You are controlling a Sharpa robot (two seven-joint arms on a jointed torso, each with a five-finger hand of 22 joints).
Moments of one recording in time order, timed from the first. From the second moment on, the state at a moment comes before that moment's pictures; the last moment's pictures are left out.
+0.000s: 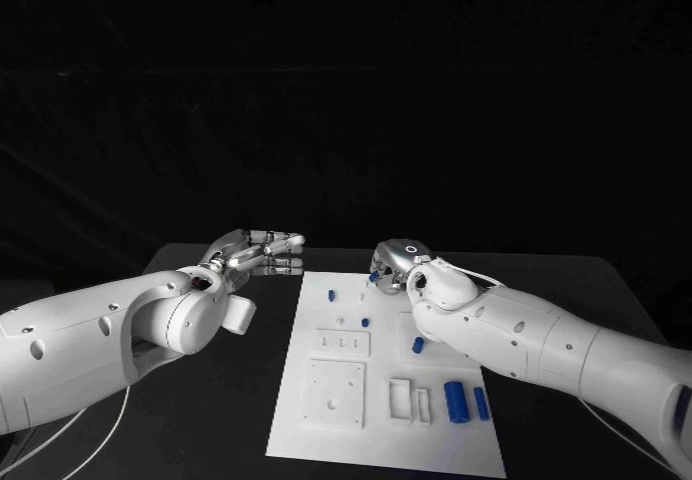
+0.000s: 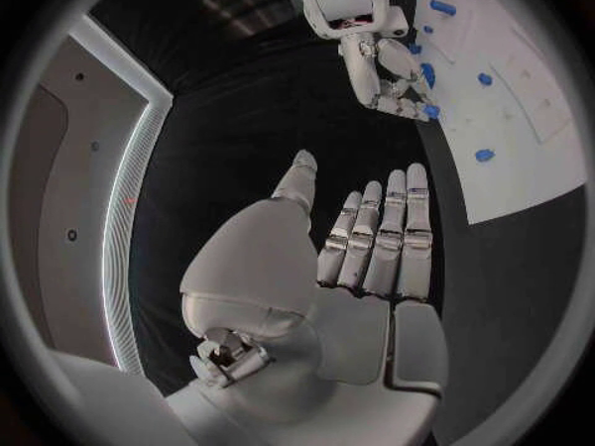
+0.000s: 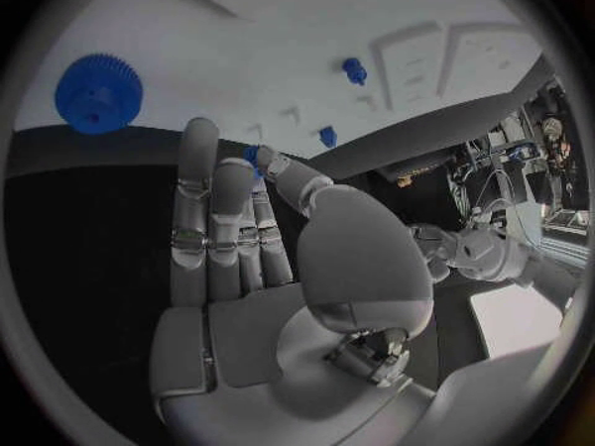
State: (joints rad) left arm 1.38 -0.80 -0.12 1.44 -0.09 -0.31 0.24; left_hand 1.31 0.04 -0.07 -0.02 0.07 0.81 0.16 0.08 0.06 0.95 0.16 0.06 0.06 1.04 0.16 0.07 0.06 0.11 0.97 0.15 0.16 0.08; right arm 1.19 -0.42 0.07 0.99 -1.79 -0.38 -0.29; right_hand 1.27 -0.08 0.57 -0.19 0.07 1.22 0.10 0.06 0.06 1.30 0.04 0.05 0.06 1.43 -0.04 0.99 0.47 0.13 1.46 -0.07 0.50 0.55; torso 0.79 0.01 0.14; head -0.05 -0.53
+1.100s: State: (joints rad) left arm 1.39 -0.78 -0.12 1.46 -0.09 -0.31 0.23; left_hand 1.31 0.04 -0.07 -0.02 0.07 0.81 0.16 0.08 0.06 0.95 0.16 0.06 0.06 1.04 0.16 0.07 0.06 0.11 0.97 0.15 0.16 0.08; right arm 1.18 -0.34 0.06 0.91 -1.83 -0.40 -0.32; right_hand 1.27 -0.08 0.57 -0.19 0.07 1.22 0.10 0.06 0.06 1.30 0.04 0.05 0.06 1.43 -0.04 0.99 0.47 0.13 1.46 -0.07 0.50 0.56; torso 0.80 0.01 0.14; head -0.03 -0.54
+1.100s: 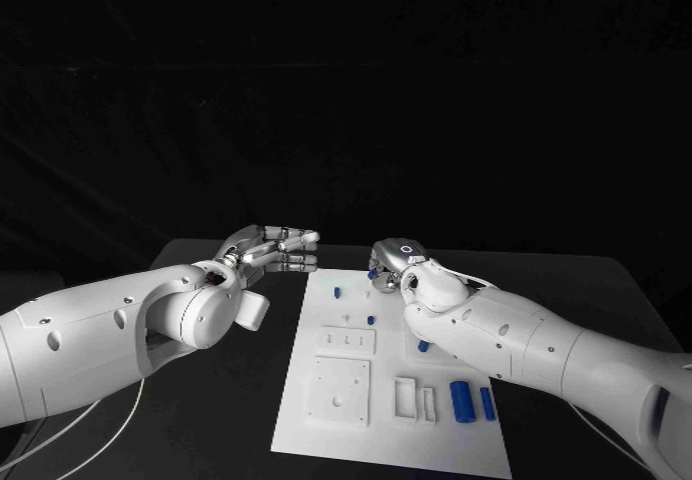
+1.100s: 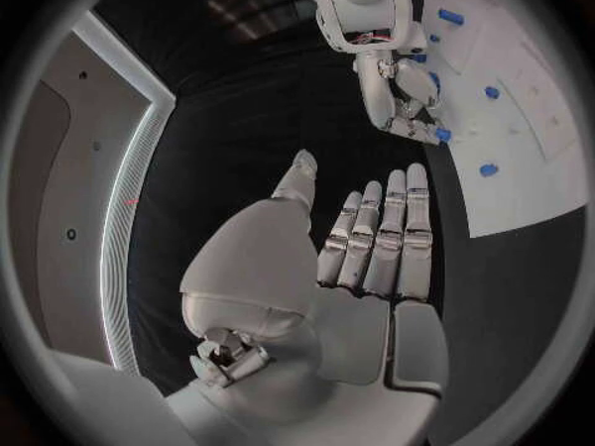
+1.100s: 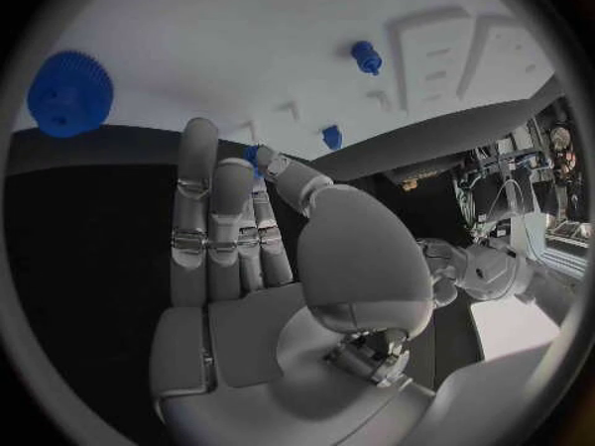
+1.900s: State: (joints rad) left arm 1.40 -0.78 -0.12 1.47 -0.09 -0.31 0.23; left_hand 1.30 0.04 -0.07 -0.02 0.07 0.81 0.17 0.08 0.06 0.95 0.16 0.06 0.06 1.04 0.16 0.07 0.06 0.11 0.97 0.15 0.16 0.07; right arm 1.17 -0.32 0.06 0.88 -1.83 -0.40 -0.32; right_hand 1.27 -0.08 0.57 -0.19 0.07 1.22 0.10 0.06 0.06 1.30 0.04 0.05 0.06 1.43 -0.04 0.99 0.47 0.12 1.46 -0.07 0.50 0.57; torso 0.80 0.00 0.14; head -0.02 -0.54
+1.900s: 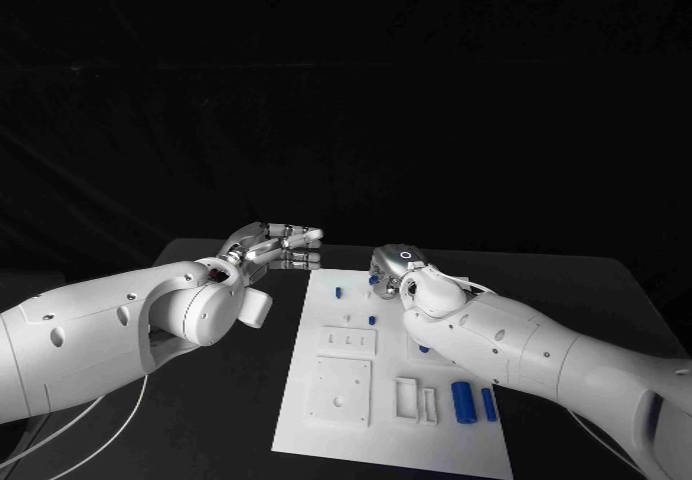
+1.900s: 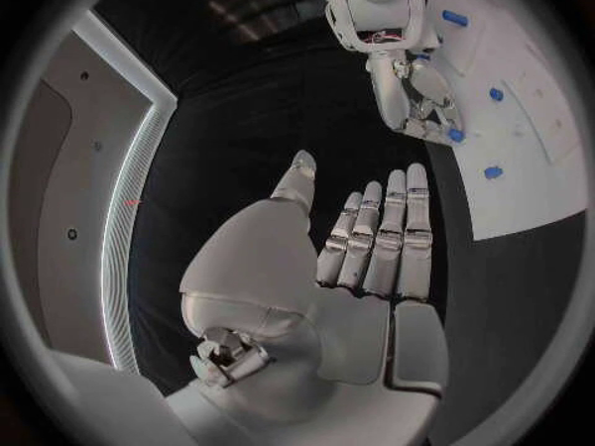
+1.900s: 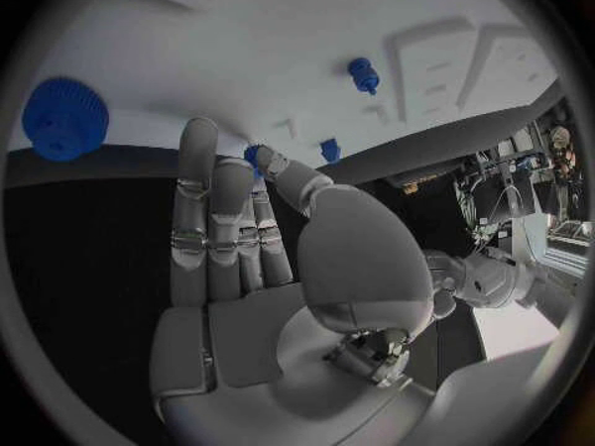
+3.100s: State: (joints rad) left arm 1.42 -0.77 -0.12 1.46 -0.09 -0.31 0.22; left_hand 1.31 0.04 -0.06 -0.01 0.07 0.80 0.17 0.08 0.06 0.95 0.16 0.06 0.06 1.04 0.16 0.07 0.06 0.11 0.97 0.15 0.16 0.07; right arm 1.17 -0.29 0.05 0.85 -1.82 -0.42 -0.35; right_hand 1.26 -0.10 0.56 -0.18 0.09 1.20 0.10 0.06 0.07 1.25 0.06 0.05 0.06 1.43 -0.04 0.98 0.47 0.12 1.46 -0.07 0.48 0.58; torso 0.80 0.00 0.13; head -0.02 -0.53
